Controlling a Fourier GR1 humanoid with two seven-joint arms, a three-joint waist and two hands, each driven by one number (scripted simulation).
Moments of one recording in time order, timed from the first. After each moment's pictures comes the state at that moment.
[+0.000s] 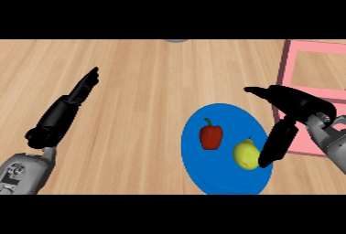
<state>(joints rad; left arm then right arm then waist) -0.24 0.44 -0.19 -1.50 0.07 -0.03 -0.10 -0.63 -0.73 0.52 -1.65 -0.30 0.36 1.10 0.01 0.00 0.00</state>
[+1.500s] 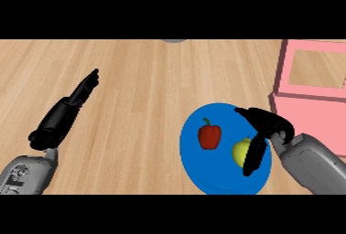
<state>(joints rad) -0.22 0.37 -0.12 -1.50 -0.01 -0.09 -0.11 -0.51 -0.57 0.60 -1.50 -0.02 0.37 1.03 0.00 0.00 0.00</state>
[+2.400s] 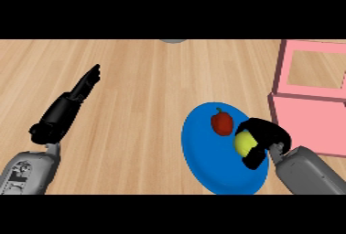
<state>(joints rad) -0.25 0.32 -0.07 -1.51 -0.06 -0.13 -0.07 -0.39 -0.51 0.57 -1.44 0.22 0.40 0.87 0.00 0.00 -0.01</state>
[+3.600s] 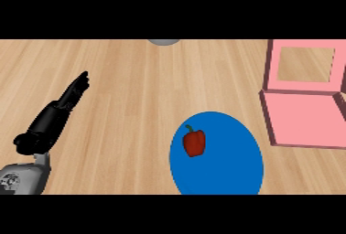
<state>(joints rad) -0.17 0.32 -0.01 -1.56 -0.06 -0.15 -0.06 -0.28 -0.77 0.83 -2.29 0.66 0.19 -0.01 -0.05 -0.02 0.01</state>
